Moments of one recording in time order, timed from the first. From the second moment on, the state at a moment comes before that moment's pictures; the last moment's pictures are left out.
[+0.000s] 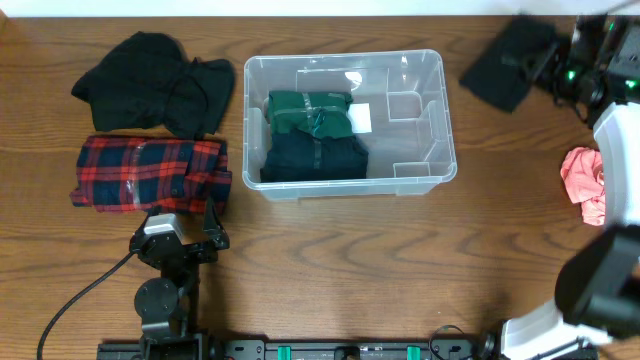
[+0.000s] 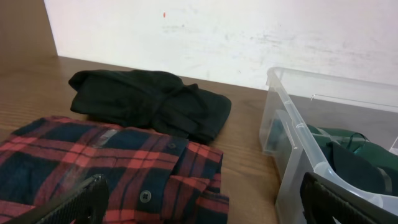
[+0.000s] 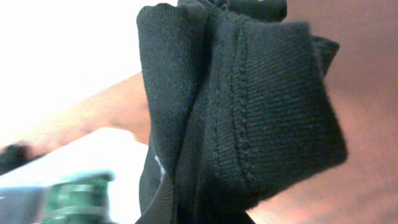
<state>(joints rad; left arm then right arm) 0.09 0.01 0.02 -0.12 -0.01 -0.14 -0.25 1.74 1.55 -0.53 -0.44 0.31</state>
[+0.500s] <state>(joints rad) 0.09 0.01 0.02 -0.12 -0.01 -0.14 0.16 1.55 1.58 -0.57 -0.42 0.28</state>
